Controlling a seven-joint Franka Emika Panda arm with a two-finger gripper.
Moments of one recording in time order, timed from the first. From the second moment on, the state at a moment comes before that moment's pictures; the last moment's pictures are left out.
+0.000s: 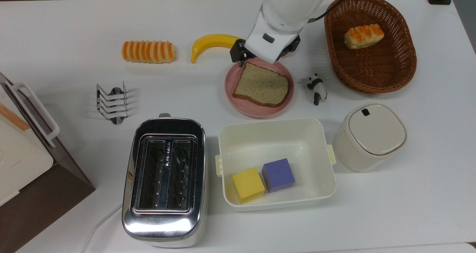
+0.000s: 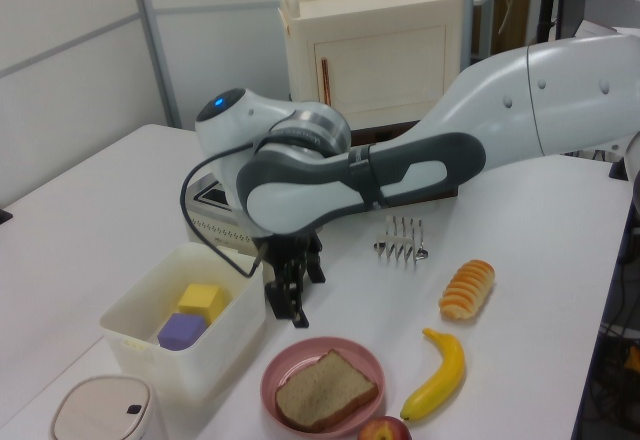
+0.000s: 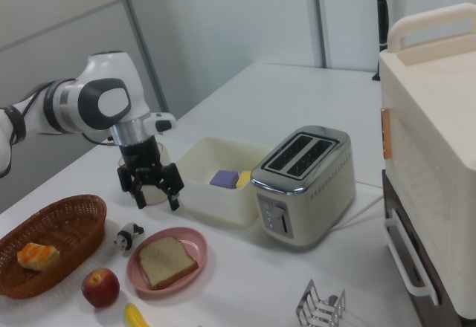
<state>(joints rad) 0.40 0.35 -0.15 -1.48 -0.07 1.64 0.00</state>
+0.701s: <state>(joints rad) 0.02 0.14 0.01 -1.49 -0.06 1.57 0.09</state>
